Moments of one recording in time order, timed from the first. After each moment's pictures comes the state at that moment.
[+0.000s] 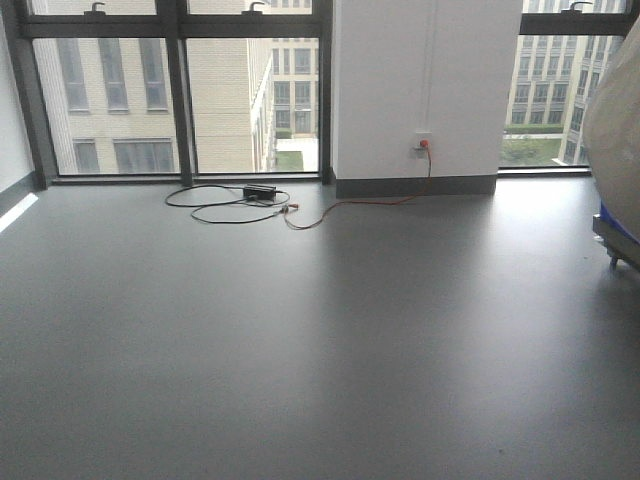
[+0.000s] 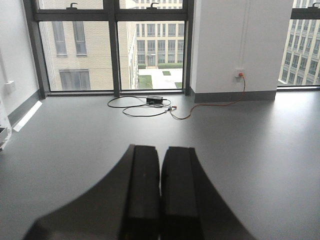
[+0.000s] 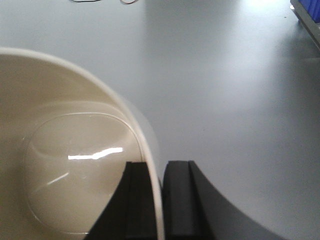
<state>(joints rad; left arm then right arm) -0.08 -0.01 0.01 -0.02 0.09 0.02 0.03 0.57 -0.53 0.02 0.50 0.10</state>
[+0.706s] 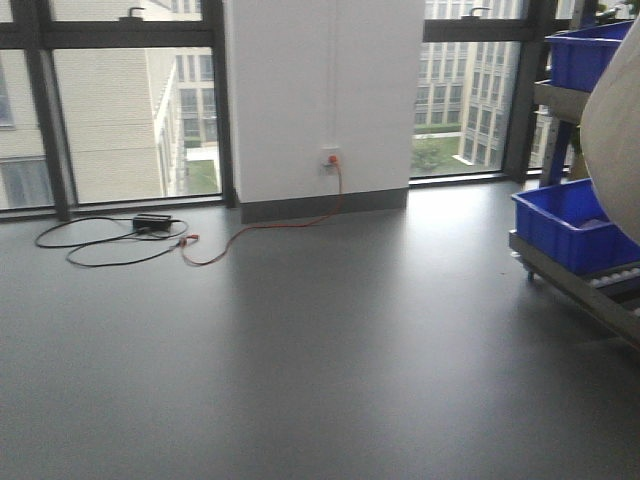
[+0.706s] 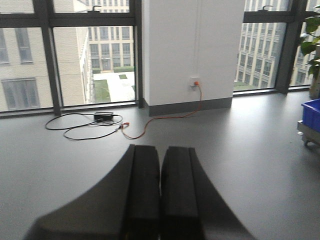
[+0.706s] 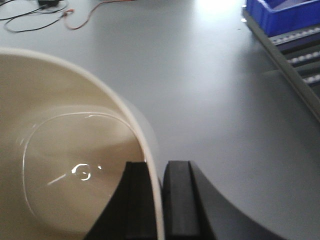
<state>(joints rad) -0.08 -0.01 0.01 -0.02 0.09 0.02 0.03 0.57 -0.53 0.02 0.50 0.10</state>
